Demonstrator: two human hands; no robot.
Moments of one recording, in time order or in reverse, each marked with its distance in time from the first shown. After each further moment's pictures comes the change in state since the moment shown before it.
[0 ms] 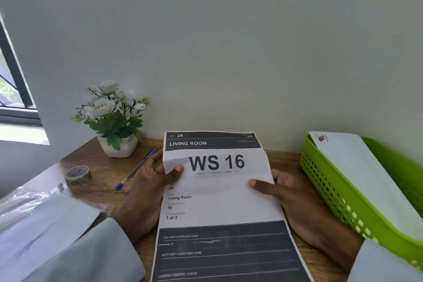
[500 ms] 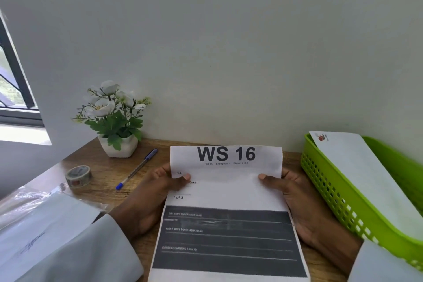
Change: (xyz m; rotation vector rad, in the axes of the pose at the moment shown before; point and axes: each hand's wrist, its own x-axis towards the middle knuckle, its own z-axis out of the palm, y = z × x) left_hand 0.006 -0.003 -0.006 0.127 -0.107 -0.224; right_hand 0.002 -0.001 0.001 0.116 0.202 -0.037
